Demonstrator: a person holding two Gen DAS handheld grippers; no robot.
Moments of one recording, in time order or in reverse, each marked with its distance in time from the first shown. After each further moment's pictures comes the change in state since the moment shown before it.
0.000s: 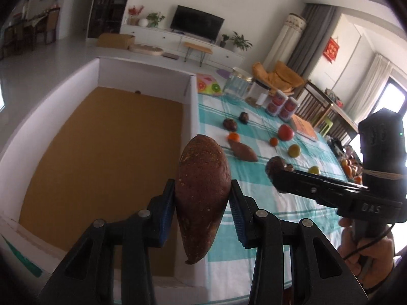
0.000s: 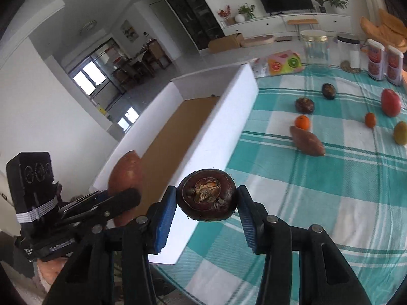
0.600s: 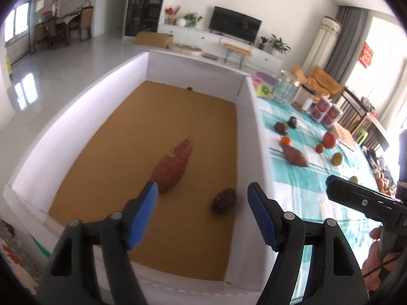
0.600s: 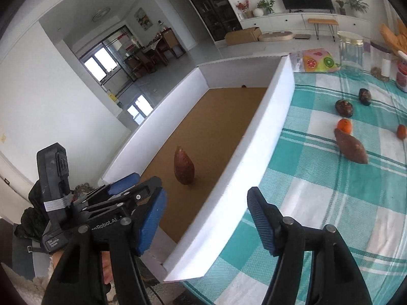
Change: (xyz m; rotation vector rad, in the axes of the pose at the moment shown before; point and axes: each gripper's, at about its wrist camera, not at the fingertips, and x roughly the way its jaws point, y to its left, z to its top) left arm 0.013 0.017 -0.008 -0.028 -0.018 0.132; right arm 0.010 -0.008 -0.019 0.037 -0.030 -0.059
